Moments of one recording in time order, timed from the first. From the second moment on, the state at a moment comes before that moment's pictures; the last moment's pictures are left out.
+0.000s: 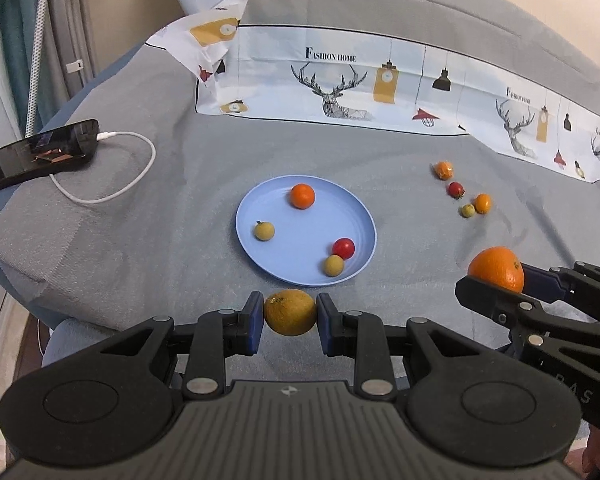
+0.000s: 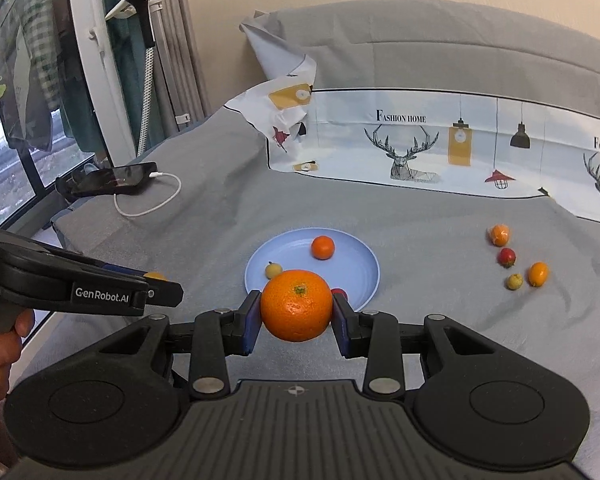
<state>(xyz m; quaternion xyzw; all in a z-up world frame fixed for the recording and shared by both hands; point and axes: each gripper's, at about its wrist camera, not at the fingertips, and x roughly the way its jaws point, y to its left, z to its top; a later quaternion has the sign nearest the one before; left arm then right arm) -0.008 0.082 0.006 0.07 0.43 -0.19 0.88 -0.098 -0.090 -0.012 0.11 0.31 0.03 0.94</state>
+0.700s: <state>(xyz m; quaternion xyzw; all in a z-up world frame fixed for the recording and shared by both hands) -0.007 0.081 0.006 0.06 0.43 -0.20 0.88 -0.099 -0.090 -0.015 0.11 0.32 0.03 0.94</state>
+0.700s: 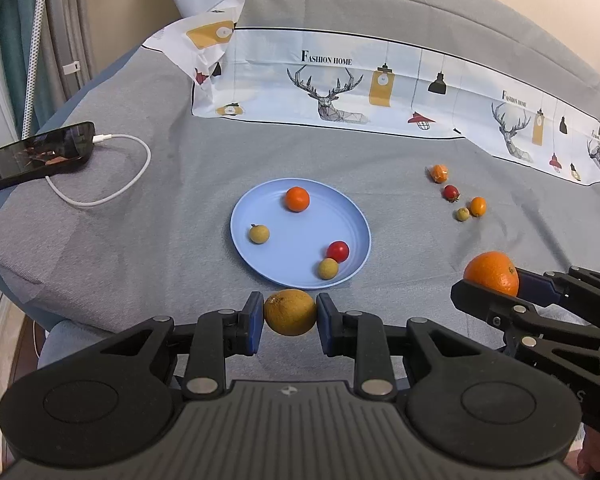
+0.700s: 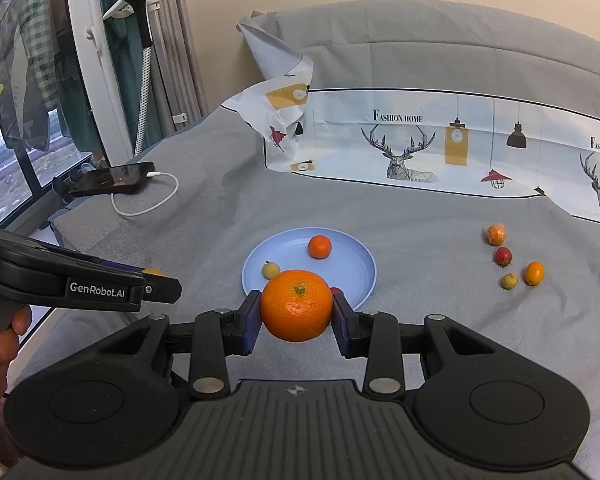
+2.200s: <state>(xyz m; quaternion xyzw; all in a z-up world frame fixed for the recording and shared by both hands) 0.177 0.020 -0.088 0.08 0.48 -0.14 0.86 0.073 -0.102 -0.115 0.09 0.40 0.04 0.91</state>
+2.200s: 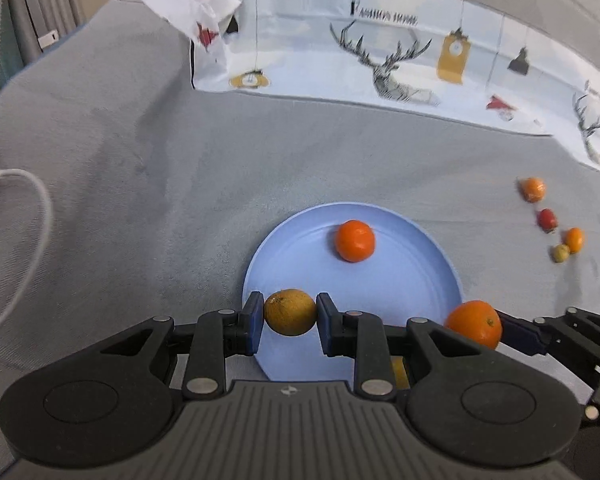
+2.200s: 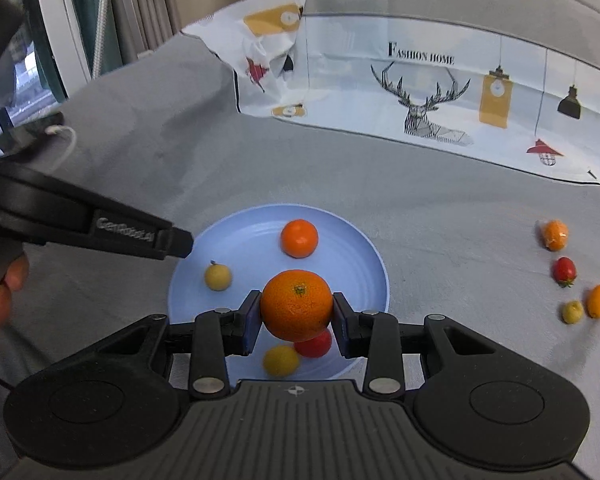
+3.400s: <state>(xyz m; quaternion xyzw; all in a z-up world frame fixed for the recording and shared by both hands) 0.052 0.067 -0.029 0.07 0.45 -0.15 0.88 -0.026 -0.095 -0.066 0.08 0.40 0.00 0.91</state>
